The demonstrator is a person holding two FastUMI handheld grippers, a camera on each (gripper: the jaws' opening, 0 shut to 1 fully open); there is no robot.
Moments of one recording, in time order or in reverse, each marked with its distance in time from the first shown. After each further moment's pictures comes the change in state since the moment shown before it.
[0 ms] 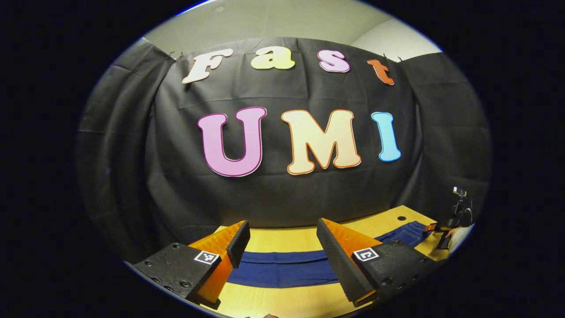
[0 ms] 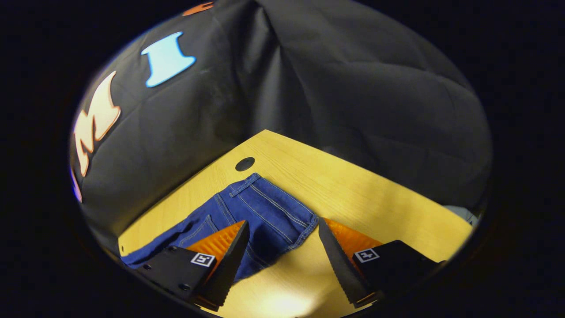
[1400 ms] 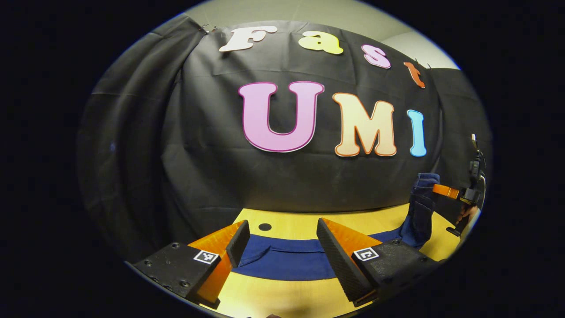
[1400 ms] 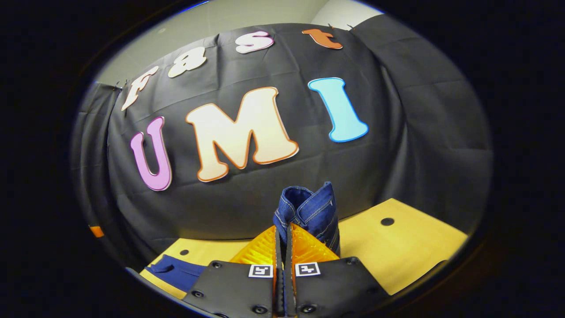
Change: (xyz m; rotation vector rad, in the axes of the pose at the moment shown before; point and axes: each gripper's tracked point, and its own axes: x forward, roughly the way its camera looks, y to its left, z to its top) left arm -0.001 0.066 -0.040 -0.131 0.118 0.016; right arm -0.246 0.361 -0.022 -0.281 -0.377 0.549
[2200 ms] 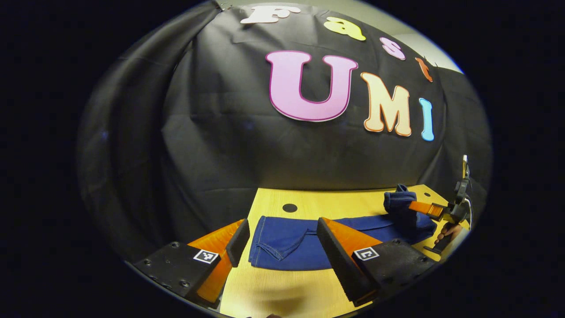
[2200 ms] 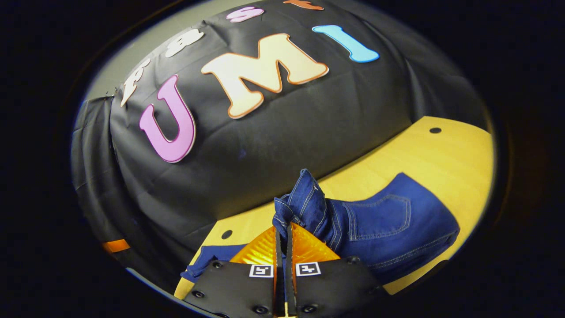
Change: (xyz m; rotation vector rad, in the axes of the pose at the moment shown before) left arm 0.010 0.041 -0.046 -0.025 0.141 -0.065; right arm 0.016 0.129 -0.220 0.202 0.236 0.050
